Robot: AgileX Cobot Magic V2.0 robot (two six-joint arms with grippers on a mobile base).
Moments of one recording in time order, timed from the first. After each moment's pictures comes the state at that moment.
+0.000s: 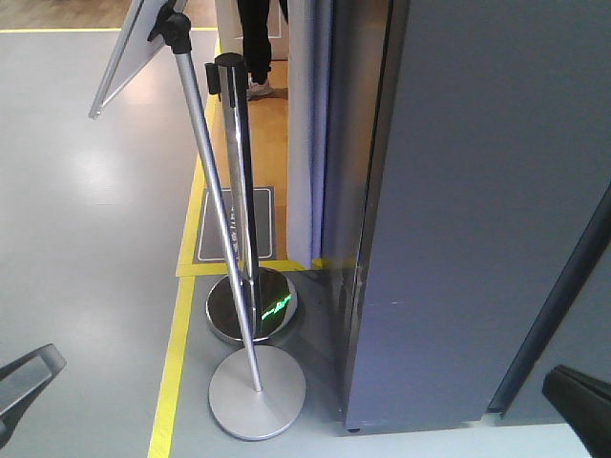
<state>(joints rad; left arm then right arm) 0.17 0.54 -0.14 1.48 -0.66 -2.14 0.01 0.27 -0.32 0.91 0.63 -0.92</state>
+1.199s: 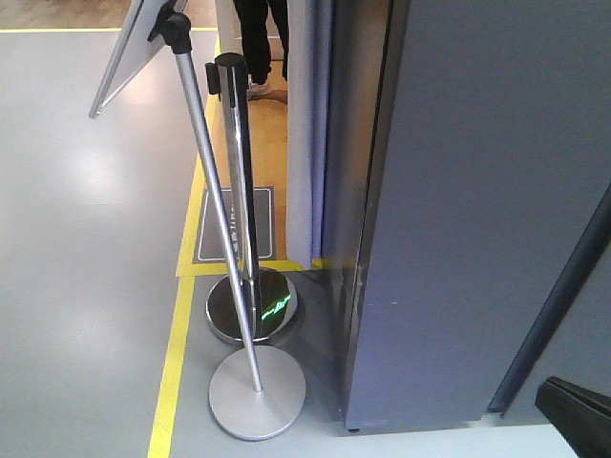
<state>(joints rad) 0.17 0.54 -0.14 0.44 -0.81 -2.14 0.01 0.27 -0.32 0.91 0.66 -0.92</state>
